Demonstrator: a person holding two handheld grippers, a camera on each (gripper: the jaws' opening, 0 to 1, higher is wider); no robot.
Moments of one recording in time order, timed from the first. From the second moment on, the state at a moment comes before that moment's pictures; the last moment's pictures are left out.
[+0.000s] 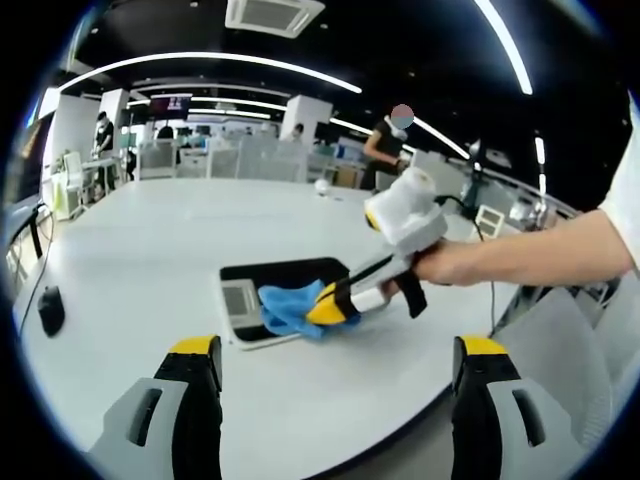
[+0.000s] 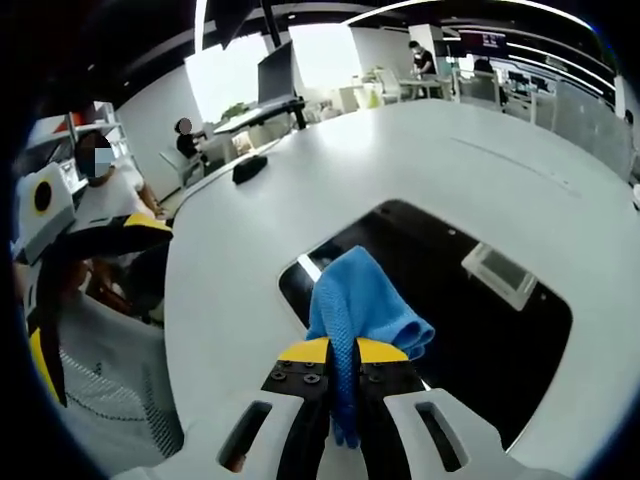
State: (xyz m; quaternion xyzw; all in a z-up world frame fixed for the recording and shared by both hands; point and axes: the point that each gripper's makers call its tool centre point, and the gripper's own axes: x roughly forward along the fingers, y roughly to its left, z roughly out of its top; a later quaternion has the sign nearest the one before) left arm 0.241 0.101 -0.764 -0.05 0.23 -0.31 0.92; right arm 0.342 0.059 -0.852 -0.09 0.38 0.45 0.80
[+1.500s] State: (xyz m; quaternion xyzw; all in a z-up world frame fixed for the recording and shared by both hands) left arm 0.240 0.100 -0.764 -0.05 0.23 -0.31 0.92; right arm 0.340 0.101 -0.851 -0.08 0.36 0.48 0.79
